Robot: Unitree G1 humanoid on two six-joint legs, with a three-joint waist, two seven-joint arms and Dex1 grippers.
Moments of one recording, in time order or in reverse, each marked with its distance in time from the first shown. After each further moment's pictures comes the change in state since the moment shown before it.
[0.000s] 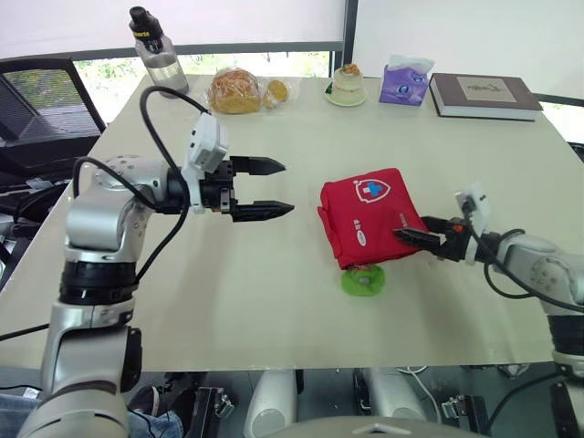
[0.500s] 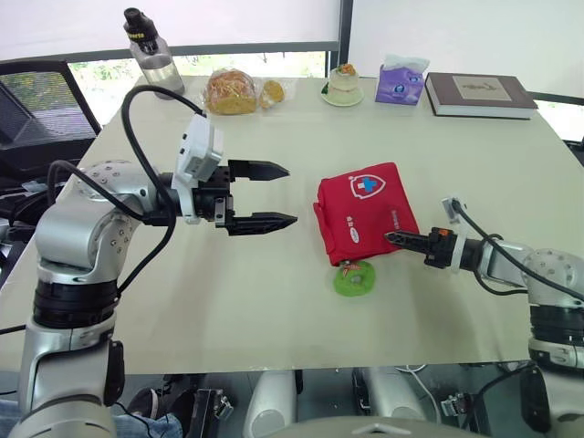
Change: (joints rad) left arm 0.048 0.030 0.022 -0.108 -0.076 0.037 0.068; right arm -0.059 0.141 -0.177 0.065 0.196 0.300 -0.122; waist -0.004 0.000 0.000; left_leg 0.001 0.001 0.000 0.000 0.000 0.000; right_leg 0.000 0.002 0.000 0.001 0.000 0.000
